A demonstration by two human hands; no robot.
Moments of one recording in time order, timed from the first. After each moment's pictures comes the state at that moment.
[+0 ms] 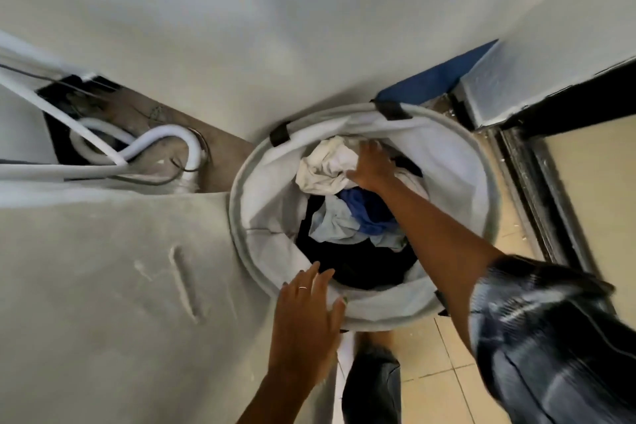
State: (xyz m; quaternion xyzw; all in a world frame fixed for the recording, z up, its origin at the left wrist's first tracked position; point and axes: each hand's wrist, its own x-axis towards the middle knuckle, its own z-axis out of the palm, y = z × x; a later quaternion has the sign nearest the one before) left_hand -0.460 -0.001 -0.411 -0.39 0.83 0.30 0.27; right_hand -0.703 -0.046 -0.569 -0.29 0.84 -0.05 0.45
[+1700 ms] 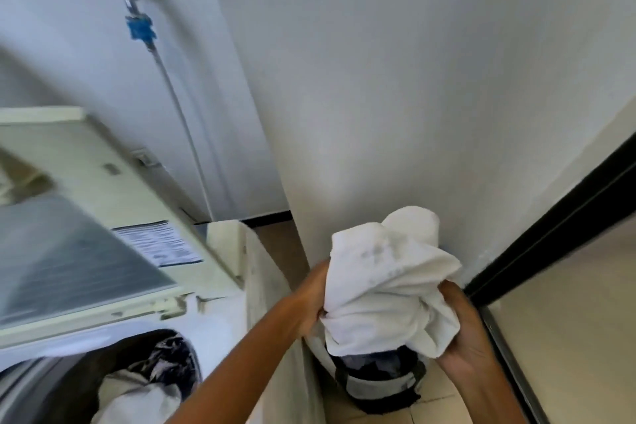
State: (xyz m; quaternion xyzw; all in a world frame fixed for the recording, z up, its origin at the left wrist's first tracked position) left_hand -0.475 -0.047 0.008 -0.46 0.48 0.75 0.02; right_hand -0.609 0.113 -0.075 -0.07 0.23 -0.80 0.55
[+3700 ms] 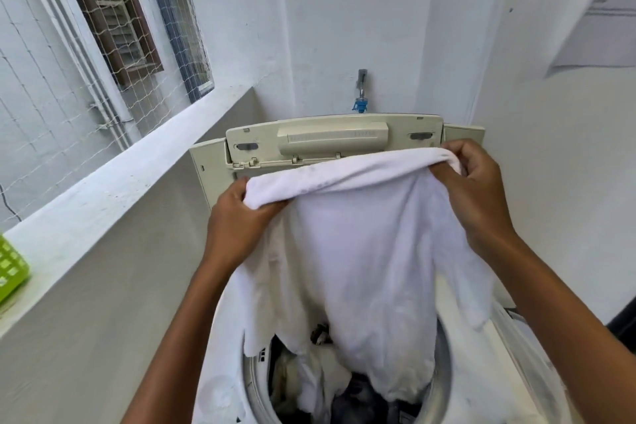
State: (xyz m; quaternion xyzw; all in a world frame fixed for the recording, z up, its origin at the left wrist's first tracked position) left_hand 0.010 -0.135 0.204 -0.43 0.72 0.30 -0.46; right_hand -0.236 -0.008 0.230 -0.43 0.60 -0.67 0.06
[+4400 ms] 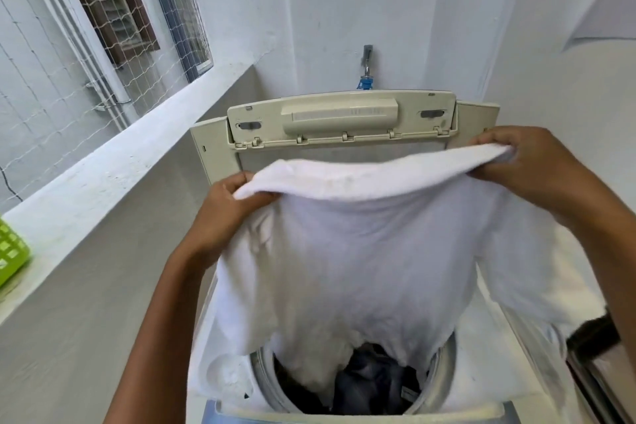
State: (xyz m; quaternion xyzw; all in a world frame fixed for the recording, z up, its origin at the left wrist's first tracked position) left_hand 0.034 -0.141 0.203 -0.39 0.69 0.47 -0.39; right_hand -0.272 0.019 0.252 -0.50 0.74 -0.44 0.07
